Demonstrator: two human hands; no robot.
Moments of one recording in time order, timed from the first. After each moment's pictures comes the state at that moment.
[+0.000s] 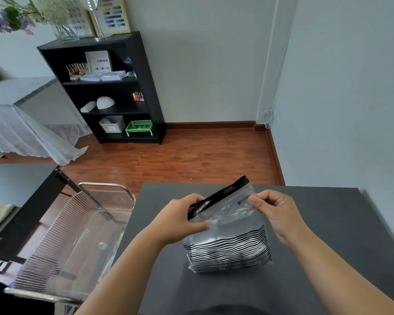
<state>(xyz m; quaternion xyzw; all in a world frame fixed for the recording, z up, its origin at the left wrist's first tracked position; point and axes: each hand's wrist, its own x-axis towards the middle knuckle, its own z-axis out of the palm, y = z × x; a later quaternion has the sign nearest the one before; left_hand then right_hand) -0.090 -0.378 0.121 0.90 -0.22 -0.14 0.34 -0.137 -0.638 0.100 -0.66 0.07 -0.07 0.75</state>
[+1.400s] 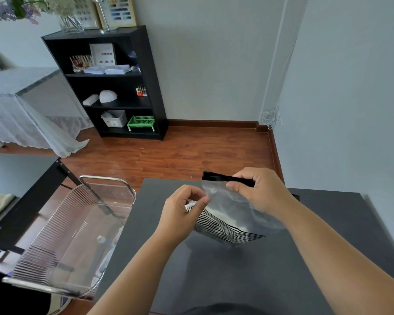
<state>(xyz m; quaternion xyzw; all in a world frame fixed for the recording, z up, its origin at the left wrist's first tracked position) -0.104 -0.393 0.113 0.86 -0.17 0.08 0.48 -0.104 -0.613 0.166 -0.88 -0.09 -0.07 0.47</state>
